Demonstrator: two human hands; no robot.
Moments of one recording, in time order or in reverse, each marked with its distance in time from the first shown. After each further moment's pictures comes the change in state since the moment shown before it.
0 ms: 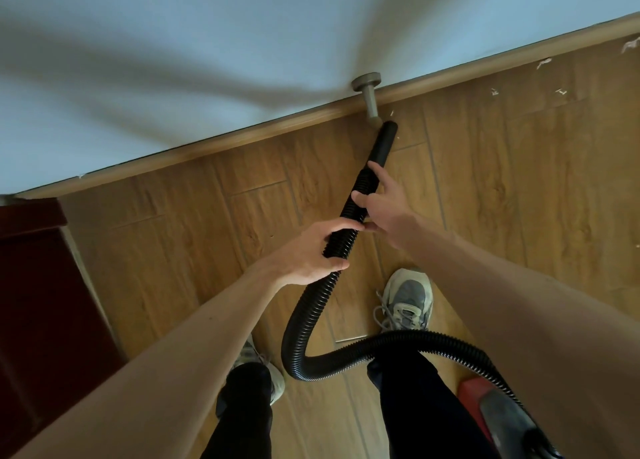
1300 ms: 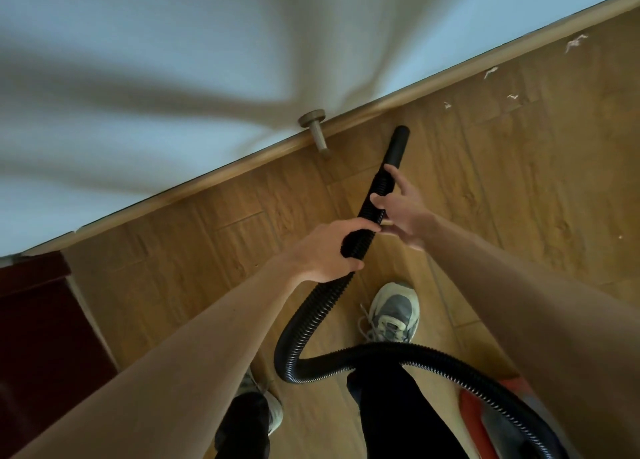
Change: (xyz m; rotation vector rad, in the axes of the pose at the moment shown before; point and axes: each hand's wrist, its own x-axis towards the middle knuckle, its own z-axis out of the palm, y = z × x) left_hand 0.062 0.069 0.017 0.264 -0.075 0.002; right_hand 0.004 -0.038 -0.086 0.136 0.029 0.041
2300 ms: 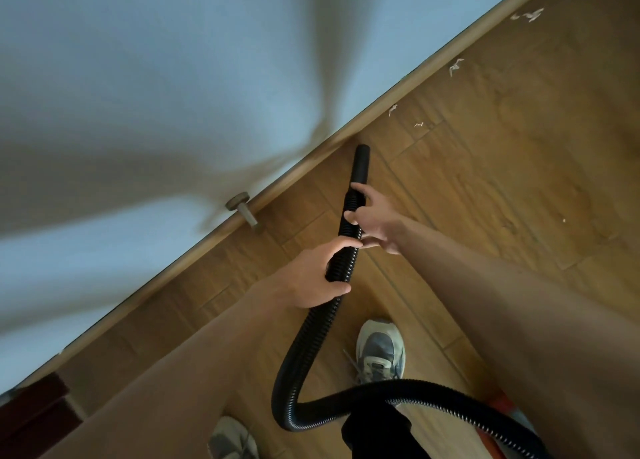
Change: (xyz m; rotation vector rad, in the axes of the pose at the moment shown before) left_hand 0.059 0.086 -0.013 0.213 -0.145 0.091; right_hand 0.009 -0.059 -0.074 -0.031 0.037 -0.029
